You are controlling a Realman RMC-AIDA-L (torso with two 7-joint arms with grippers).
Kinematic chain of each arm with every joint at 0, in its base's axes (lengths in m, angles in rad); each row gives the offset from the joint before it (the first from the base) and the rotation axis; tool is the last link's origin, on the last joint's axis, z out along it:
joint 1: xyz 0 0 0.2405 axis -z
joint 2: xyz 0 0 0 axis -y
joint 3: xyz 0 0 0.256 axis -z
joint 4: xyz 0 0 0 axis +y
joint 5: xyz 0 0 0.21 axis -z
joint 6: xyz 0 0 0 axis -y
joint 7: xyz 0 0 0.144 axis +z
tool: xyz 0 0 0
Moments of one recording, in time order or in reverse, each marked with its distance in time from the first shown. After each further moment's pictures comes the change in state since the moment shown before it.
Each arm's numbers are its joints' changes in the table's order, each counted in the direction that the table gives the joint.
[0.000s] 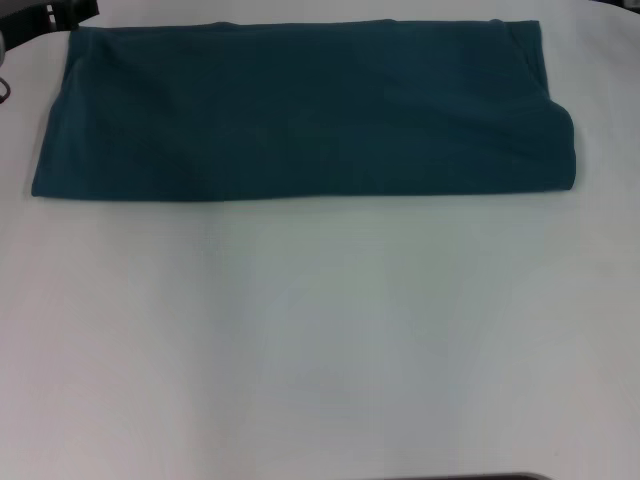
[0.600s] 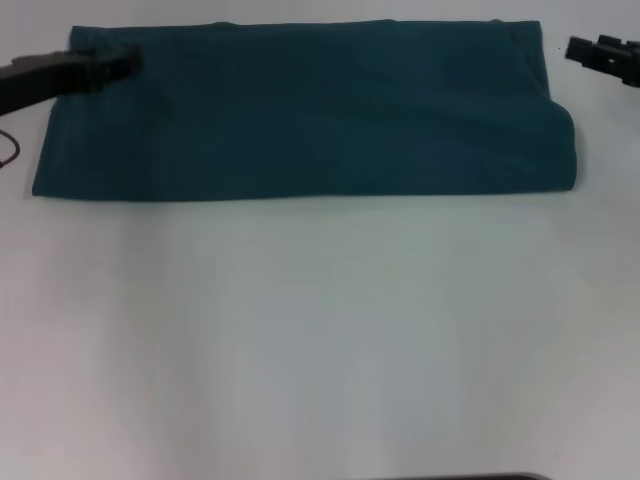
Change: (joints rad) left arm -0.173 0.001 -0.002 -0.175 0.089 -0.498 0.005; right arm 0.214 0.055 -0.002 0.101 0.000 -0.488 0.013
